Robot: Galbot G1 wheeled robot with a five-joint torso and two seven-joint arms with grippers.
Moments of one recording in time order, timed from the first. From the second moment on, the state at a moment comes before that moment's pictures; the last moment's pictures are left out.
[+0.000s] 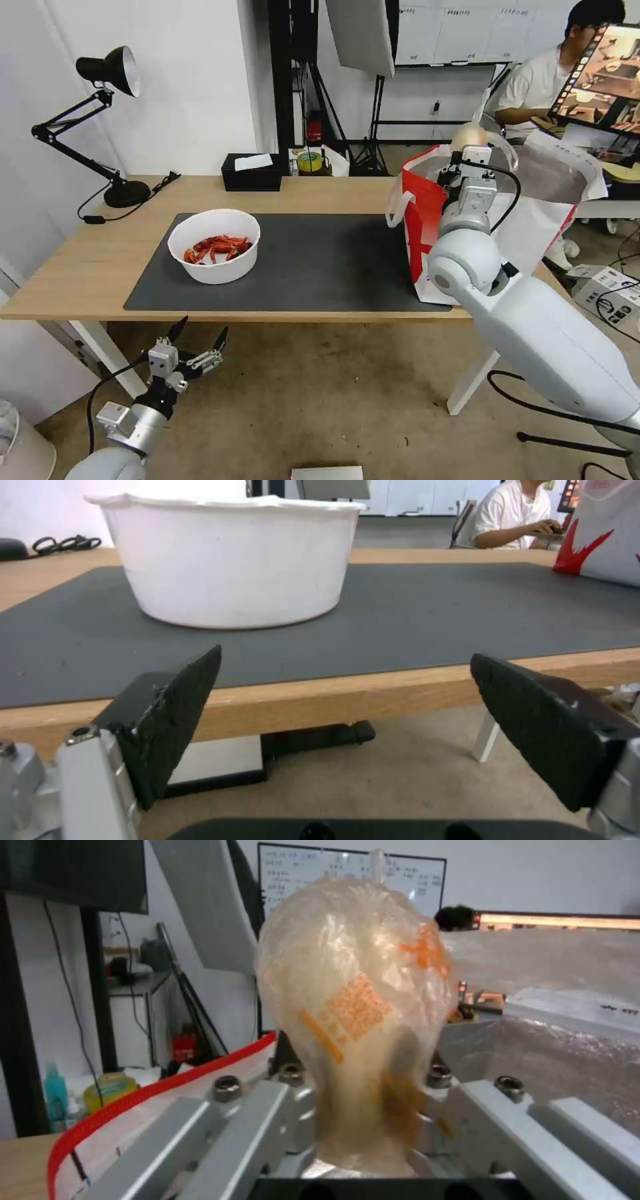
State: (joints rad) left arm 1.65 -1.06 -0.59 -1.94 -0.49 -0.24 0.15; right arm -0.46 0.89 -0.13 1.91 0.75 -0.31 1.00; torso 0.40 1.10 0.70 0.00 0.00
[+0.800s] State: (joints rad) left arm 1.63 -1.05 -0.58 -1.93 -0.49 -0.24 0.15; right arm -0.45 0.84 -0.11 1.93 0.84 -0.31 1.01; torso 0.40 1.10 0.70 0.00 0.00
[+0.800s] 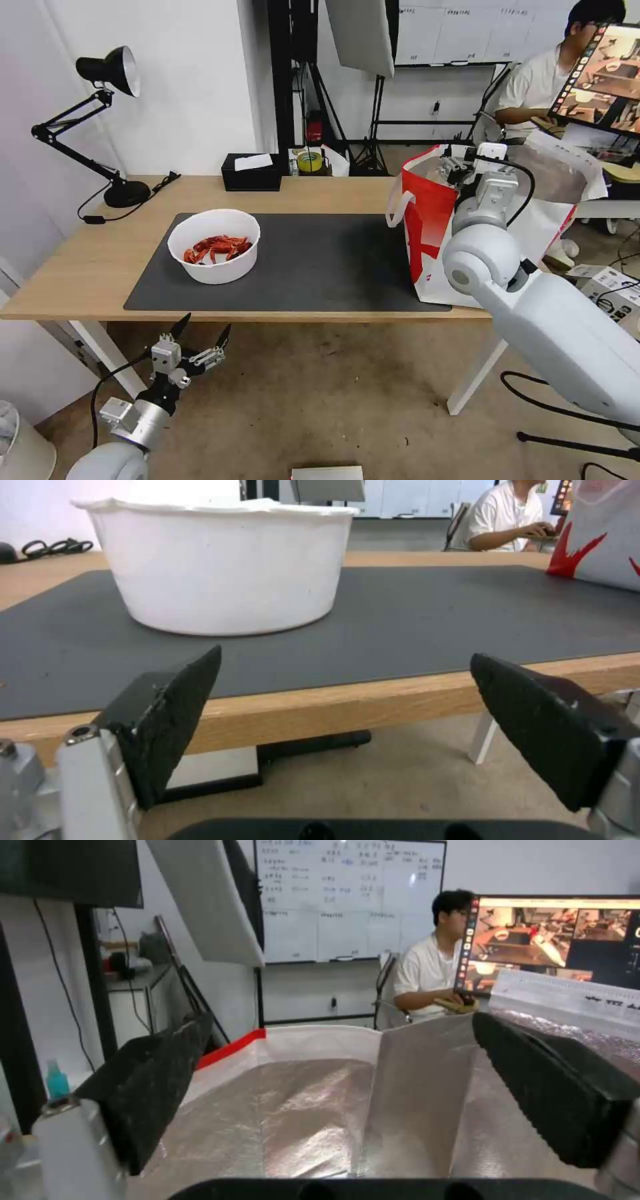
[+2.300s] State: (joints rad) left arm 1.62 -1.06 -0.58 -1.95 -0.50 -0.24 0.16; right arm -0.77 0.67 -0.06 2.18 0.94 -0.01 0.26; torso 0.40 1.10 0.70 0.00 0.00
